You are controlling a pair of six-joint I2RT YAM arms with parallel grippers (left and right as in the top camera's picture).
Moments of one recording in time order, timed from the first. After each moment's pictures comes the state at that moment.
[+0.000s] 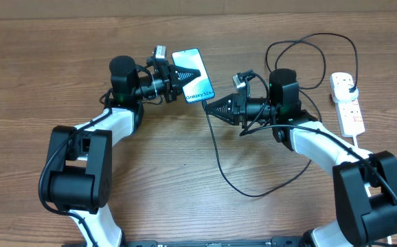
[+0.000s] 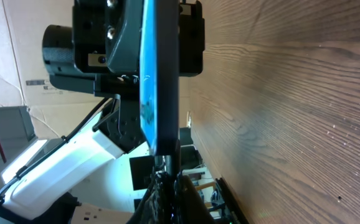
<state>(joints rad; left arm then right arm) -0.14 1.95 1.01 0.79 1.11 -1.51 0.28 1.71 0.87 0.39 -1.15 1.13</state>
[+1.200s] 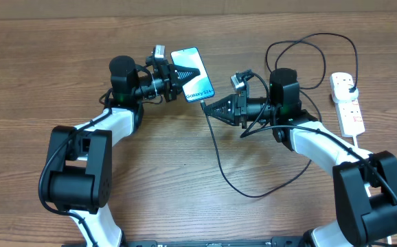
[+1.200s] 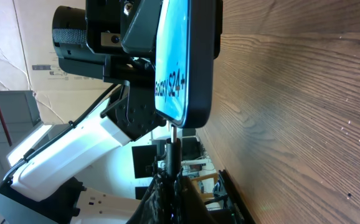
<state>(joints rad) -0.14 1.95 1.01 0.79 1.09 -1.51 0.28 1.71 0.87 0.41 -1.20 1.12</state>
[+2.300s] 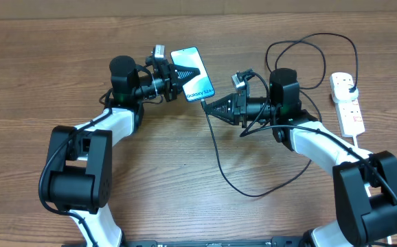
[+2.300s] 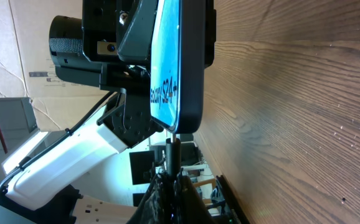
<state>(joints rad) -0.14 1.95 1.01 0.79 1.08 -1.51 0.28 1.71 0.87 0.41 -1.17 1.12</state>
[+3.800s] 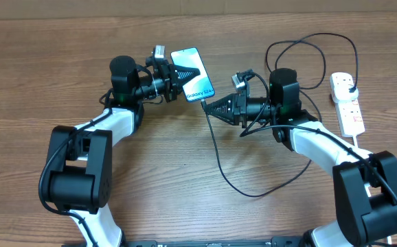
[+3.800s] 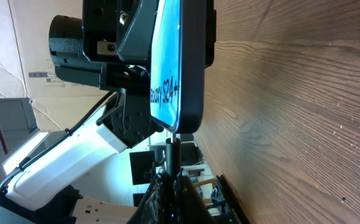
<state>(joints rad) -0.14 1.95 1.01 0.78 1.08 -1.51 0.28 1.71 0.87 0.41 -1.17 1.12</state>
